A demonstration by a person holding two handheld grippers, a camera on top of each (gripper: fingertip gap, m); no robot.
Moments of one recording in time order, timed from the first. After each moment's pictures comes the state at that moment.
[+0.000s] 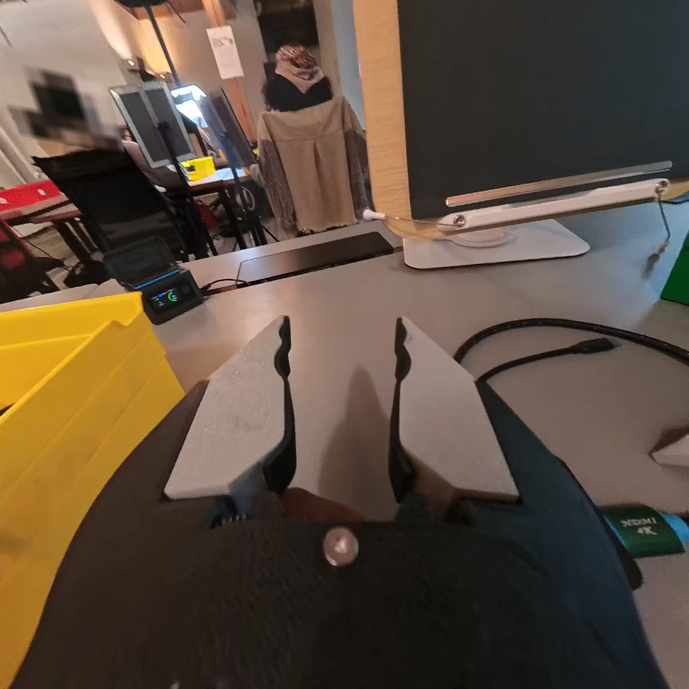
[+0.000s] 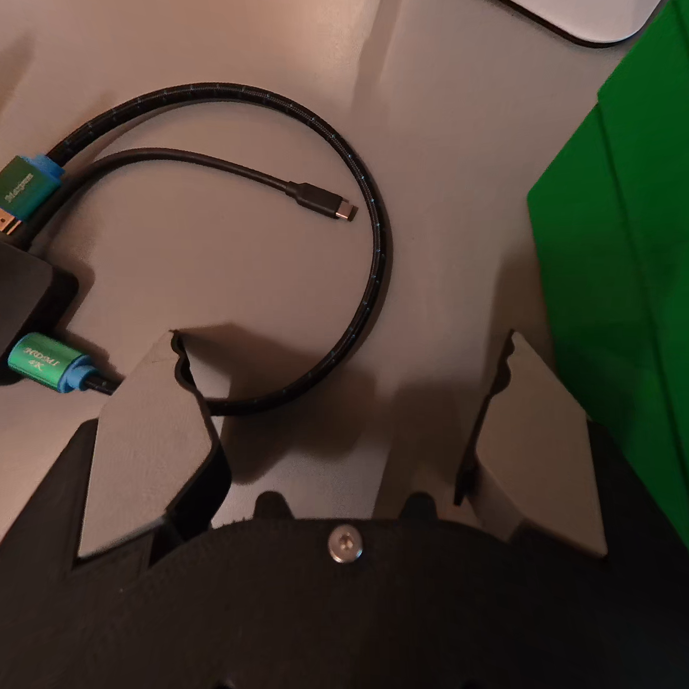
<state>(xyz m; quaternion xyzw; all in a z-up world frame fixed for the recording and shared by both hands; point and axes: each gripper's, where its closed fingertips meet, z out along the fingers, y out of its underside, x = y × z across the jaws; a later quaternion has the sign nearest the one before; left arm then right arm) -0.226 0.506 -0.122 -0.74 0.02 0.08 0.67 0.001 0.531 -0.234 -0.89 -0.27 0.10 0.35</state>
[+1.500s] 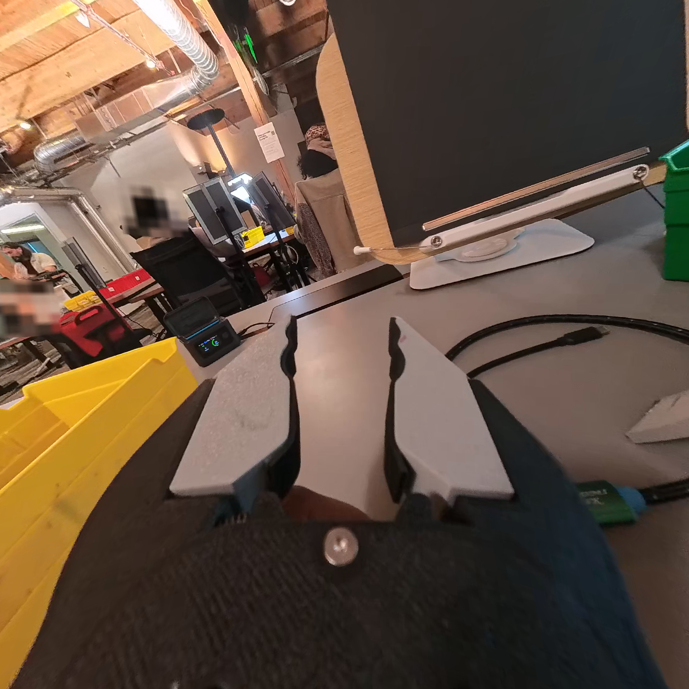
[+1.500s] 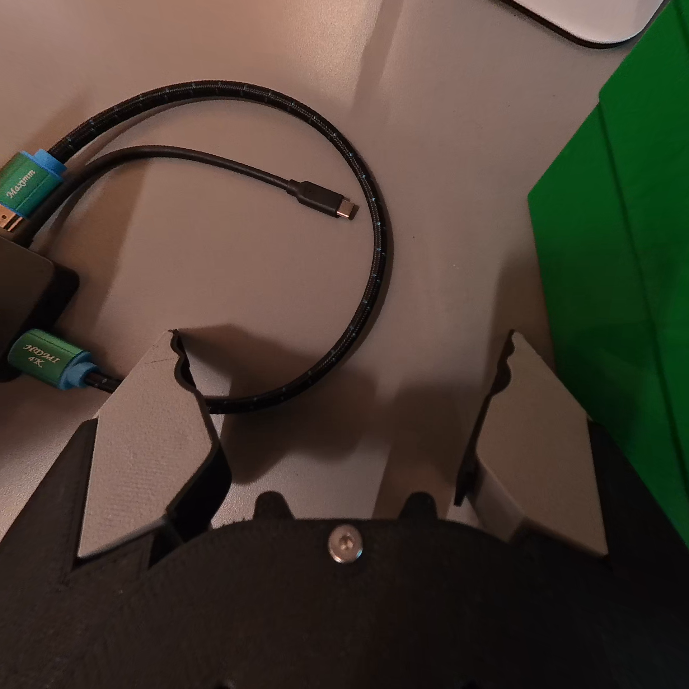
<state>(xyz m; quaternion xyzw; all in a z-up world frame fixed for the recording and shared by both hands) -0.189 0.482 -0.107 -0.69 0.07 0.18 0.70 0.001 0.532 -0.234 -0.89 -0.27 0.10 0.34</state>
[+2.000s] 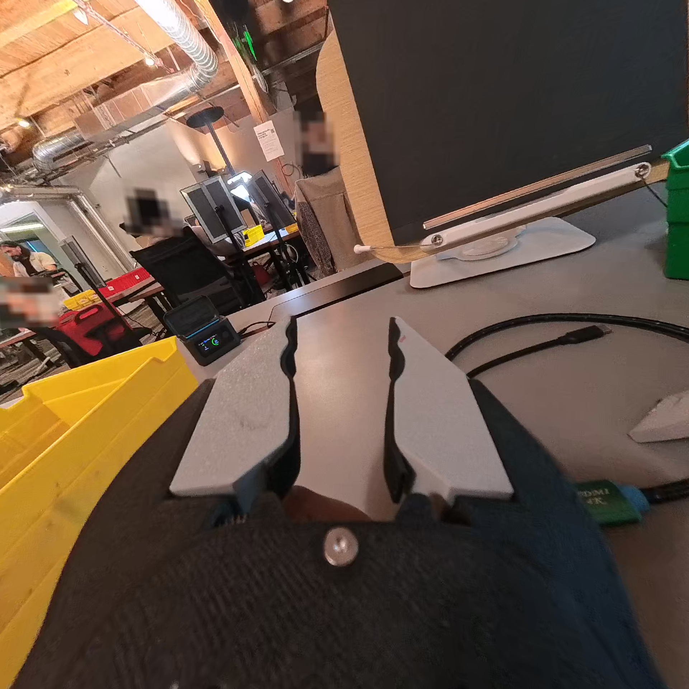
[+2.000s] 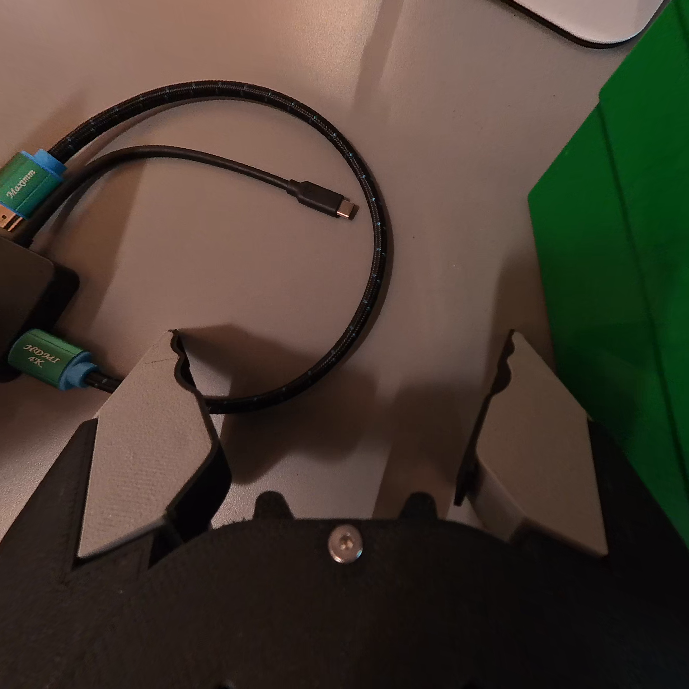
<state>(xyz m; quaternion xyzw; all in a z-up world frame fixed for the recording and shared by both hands) -0.189 0.483 -0.107 -0.69 0.07 0.18 0.70 0.001 0.532 -0.234 -0.89 -0.27 0.10 0.34</state>
